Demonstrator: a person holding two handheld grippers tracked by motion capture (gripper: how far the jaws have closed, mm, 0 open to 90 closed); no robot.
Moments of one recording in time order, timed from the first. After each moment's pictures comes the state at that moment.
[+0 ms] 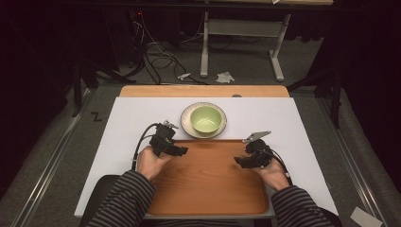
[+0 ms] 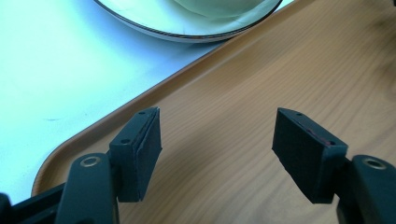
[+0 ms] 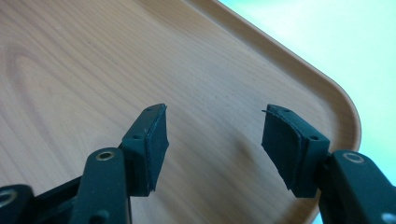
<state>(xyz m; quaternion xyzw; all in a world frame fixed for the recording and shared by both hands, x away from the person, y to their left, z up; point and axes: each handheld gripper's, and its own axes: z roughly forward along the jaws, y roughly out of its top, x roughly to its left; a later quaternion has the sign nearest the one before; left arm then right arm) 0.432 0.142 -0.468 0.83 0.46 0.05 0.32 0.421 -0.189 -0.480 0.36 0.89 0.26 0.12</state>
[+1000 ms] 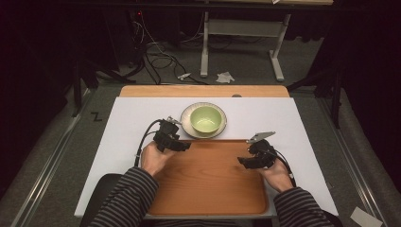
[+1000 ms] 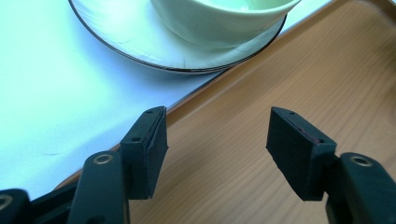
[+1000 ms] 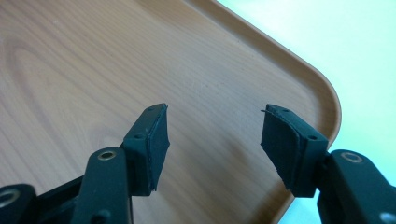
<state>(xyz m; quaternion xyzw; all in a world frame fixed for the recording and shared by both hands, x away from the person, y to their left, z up) 0.445 0.133 -0.465 0.83 0.45 0.07 0.33 0.416 -0.198 -0.475 0.37 0.88 0.26 0.13</state>
